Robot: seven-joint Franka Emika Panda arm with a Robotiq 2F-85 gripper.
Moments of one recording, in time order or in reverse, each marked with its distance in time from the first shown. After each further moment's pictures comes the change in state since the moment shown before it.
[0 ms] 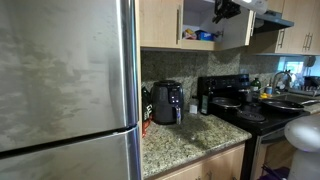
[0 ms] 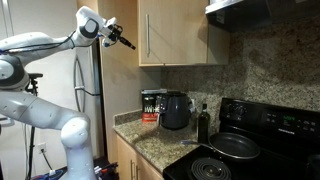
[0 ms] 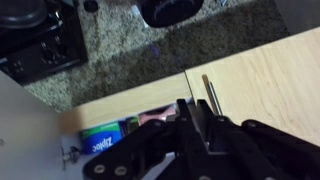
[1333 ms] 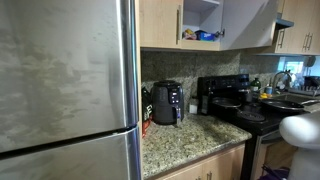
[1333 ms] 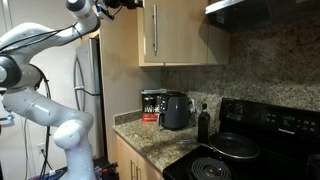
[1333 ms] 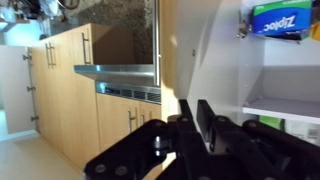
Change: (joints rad) arm -0.256 0.005 -0.248 0.190 -0.490 0.008 -0.109
